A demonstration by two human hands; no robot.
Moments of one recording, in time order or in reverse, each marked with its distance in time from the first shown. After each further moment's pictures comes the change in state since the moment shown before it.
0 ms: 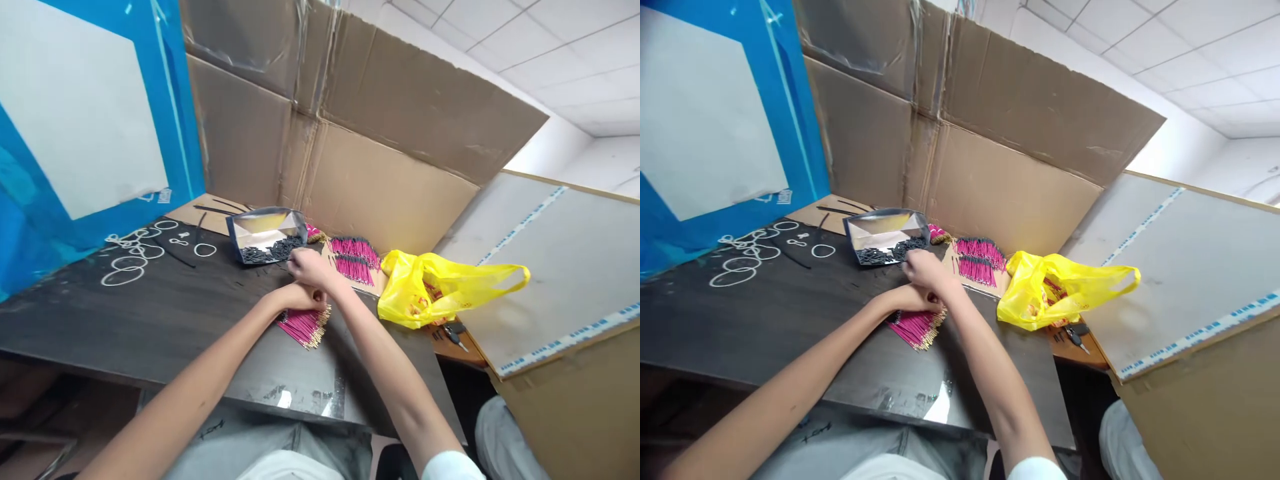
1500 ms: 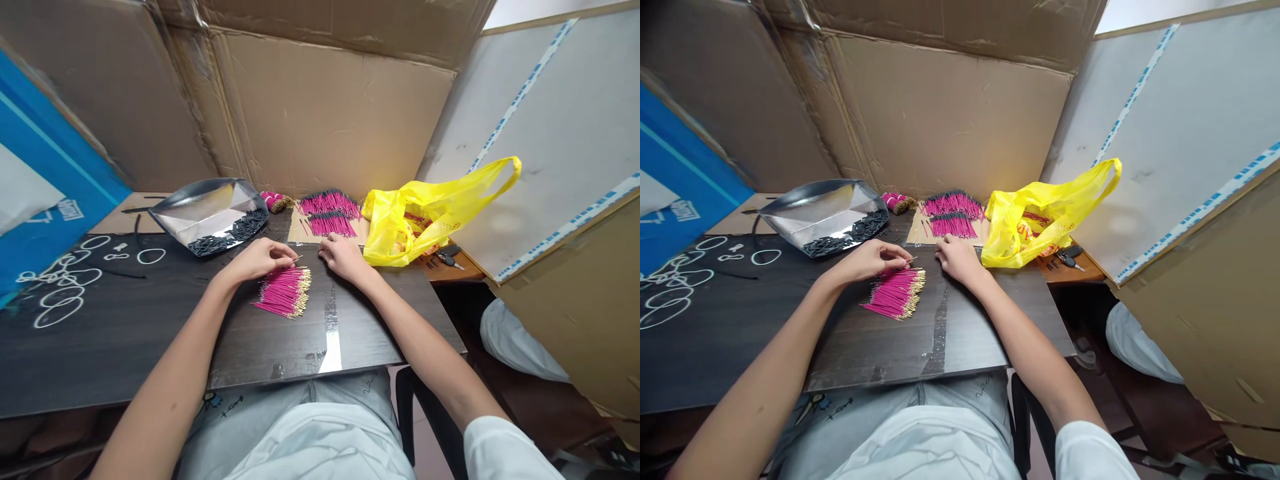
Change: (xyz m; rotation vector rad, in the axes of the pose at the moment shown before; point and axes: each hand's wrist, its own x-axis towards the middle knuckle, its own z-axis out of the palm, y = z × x) left_hand 0.013 -0.003 -0.030 -0.144 -0.106 -0.100; right_hand -0.141 0.077 0.048 0.150 0.157 0.386
